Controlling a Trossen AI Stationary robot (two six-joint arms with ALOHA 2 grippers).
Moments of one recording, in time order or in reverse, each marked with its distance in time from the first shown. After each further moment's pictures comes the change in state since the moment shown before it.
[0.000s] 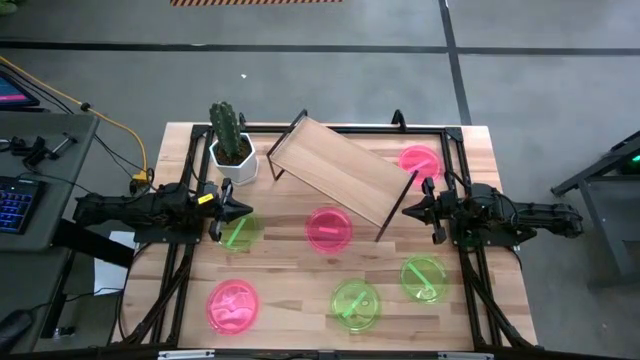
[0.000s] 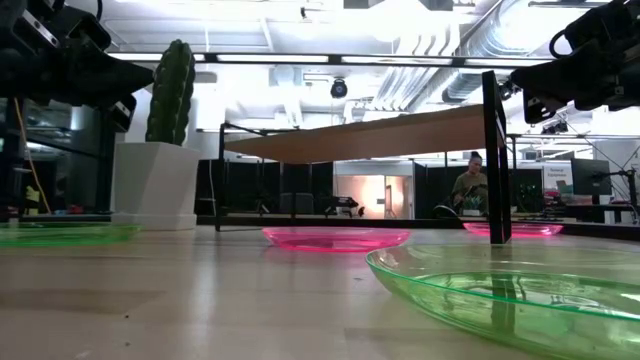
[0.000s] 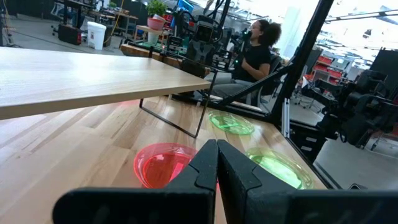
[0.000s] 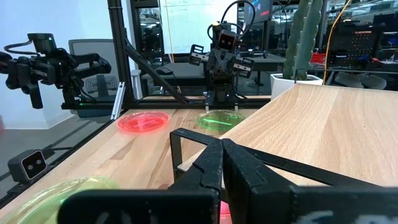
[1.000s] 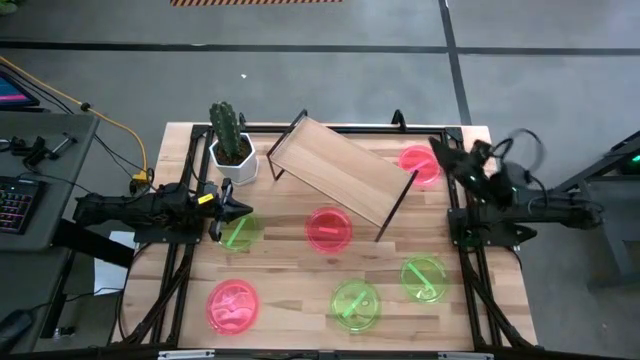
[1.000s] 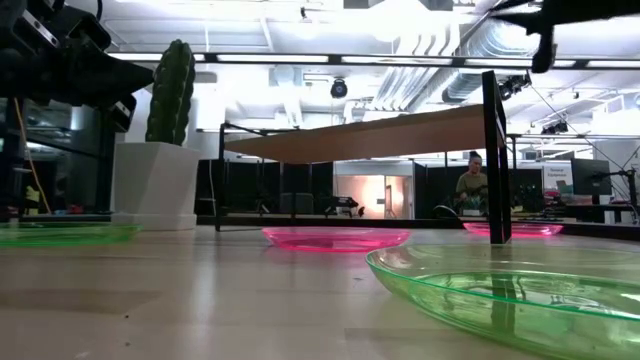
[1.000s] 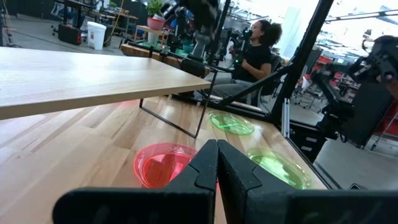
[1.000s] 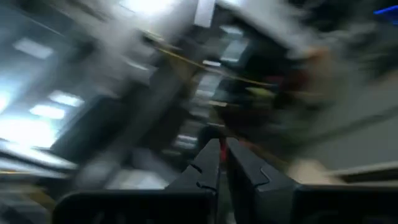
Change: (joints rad) left arm 0.000 0.000 0.000 0.000 0.000 0.000; right arm -0.027 0.354 0.402 0.222 0.783 0.795
